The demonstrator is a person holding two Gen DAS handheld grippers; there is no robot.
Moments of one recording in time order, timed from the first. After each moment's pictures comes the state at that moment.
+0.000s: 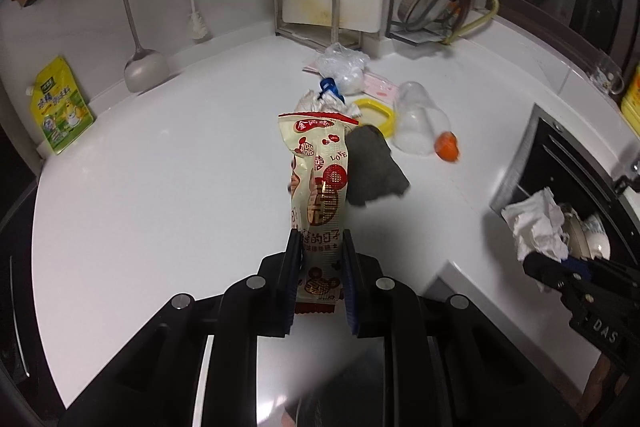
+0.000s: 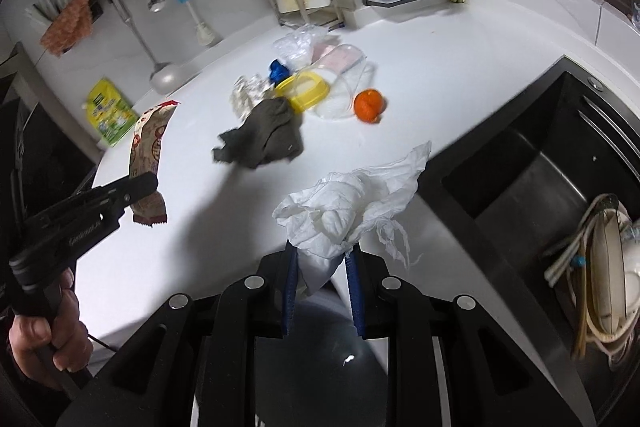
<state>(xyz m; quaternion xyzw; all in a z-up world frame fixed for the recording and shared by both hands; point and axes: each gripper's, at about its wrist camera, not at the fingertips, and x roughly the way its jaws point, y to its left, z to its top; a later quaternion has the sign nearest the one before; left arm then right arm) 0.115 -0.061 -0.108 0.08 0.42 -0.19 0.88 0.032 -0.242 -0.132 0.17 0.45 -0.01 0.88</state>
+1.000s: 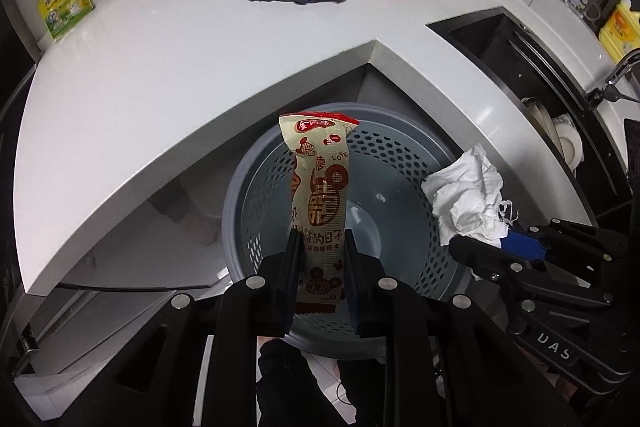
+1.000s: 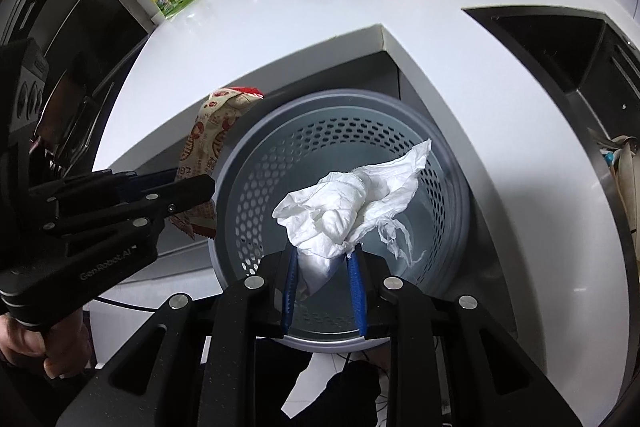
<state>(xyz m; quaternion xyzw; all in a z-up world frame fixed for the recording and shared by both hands) -0.042 -0.052 -0.167 0.08 0.55 -0.19 0.81 -0.085 -0.180 -0.182 0.11 0.55 0.10 0.82</state>
